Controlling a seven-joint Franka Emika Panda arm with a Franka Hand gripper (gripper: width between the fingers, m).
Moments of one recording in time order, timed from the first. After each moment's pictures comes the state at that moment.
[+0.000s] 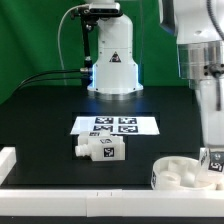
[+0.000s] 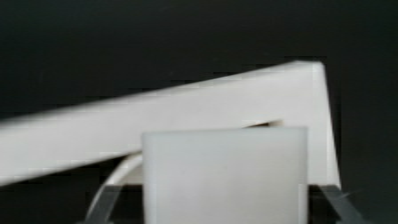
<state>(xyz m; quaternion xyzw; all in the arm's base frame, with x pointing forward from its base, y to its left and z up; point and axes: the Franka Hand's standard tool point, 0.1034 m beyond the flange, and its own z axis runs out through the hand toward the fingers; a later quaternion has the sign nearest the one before) 0.635 0.126 0.071 -0.60 0.80 0.02 0.09</state>
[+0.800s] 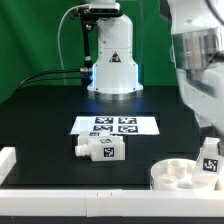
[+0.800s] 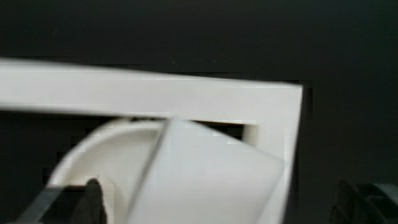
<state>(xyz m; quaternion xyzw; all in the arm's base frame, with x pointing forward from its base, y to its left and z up) 0.638 0.125 0.093 -0.79 0.60 0.01 0.10</state>
